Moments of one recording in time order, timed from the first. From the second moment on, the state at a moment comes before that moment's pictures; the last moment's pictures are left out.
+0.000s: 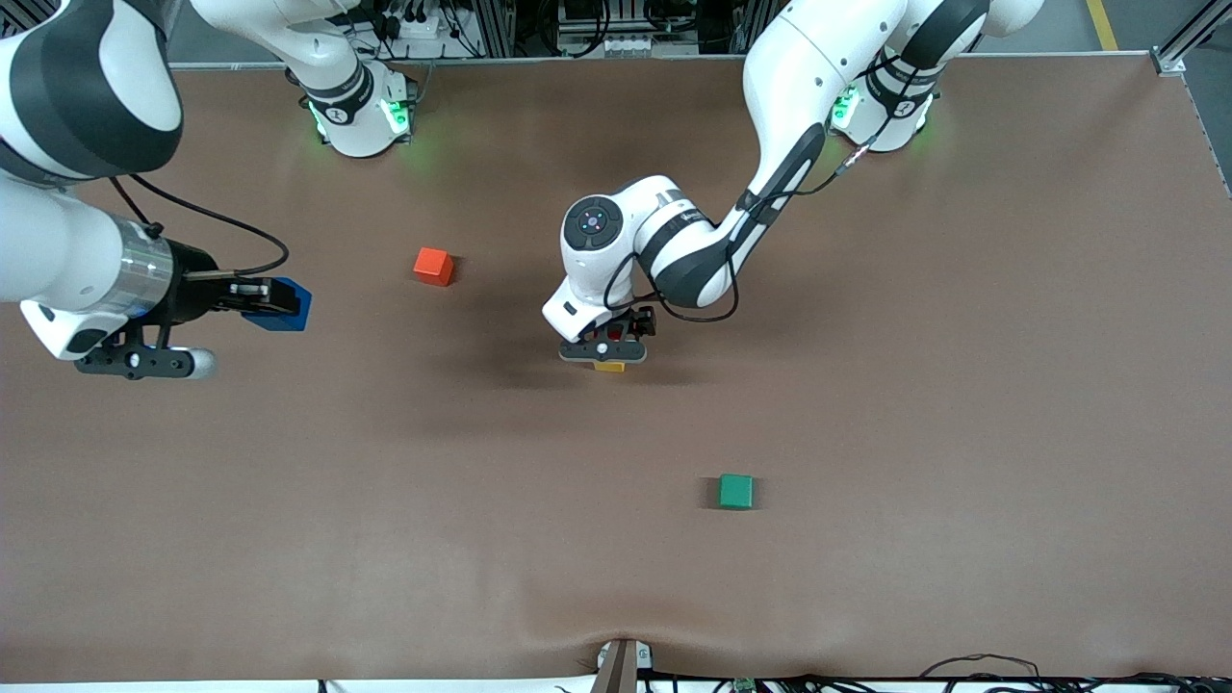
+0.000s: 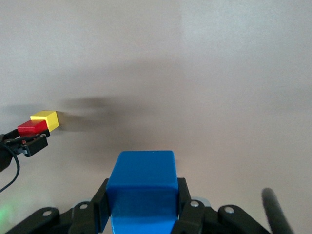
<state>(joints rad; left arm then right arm) -0.68 0.80 -0.23 -1.39 0.24 2.18 -0.94 0.25 0.27 -0.13 -1.36 0.20 1.42 0.21</state>
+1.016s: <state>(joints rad) -0.68 0.79 -0.23 -1.37 0.24 2.14 -0.96 0.27 0.27 -0.13 -1.36 0.20 1.43 0.23</state>
